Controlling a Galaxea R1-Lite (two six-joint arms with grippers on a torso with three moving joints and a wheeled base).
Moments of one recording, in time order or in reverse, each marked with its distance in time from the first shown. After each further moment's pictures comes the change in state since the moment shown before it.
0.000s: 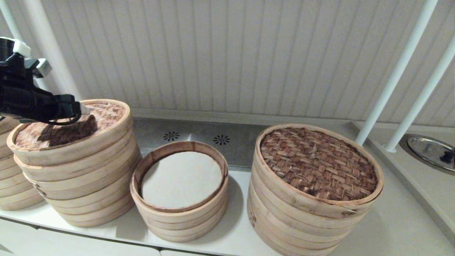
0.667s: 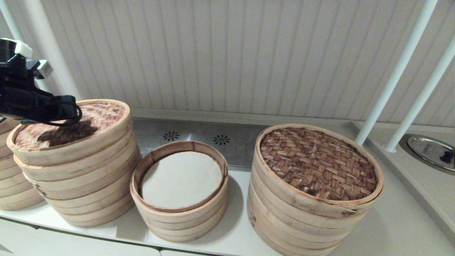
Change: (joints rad) left arm -0.001 0.000 0.002 0.012 0.001 -0.010; right arm 0.000 0.000 0.000 0.000 0.000 0.000
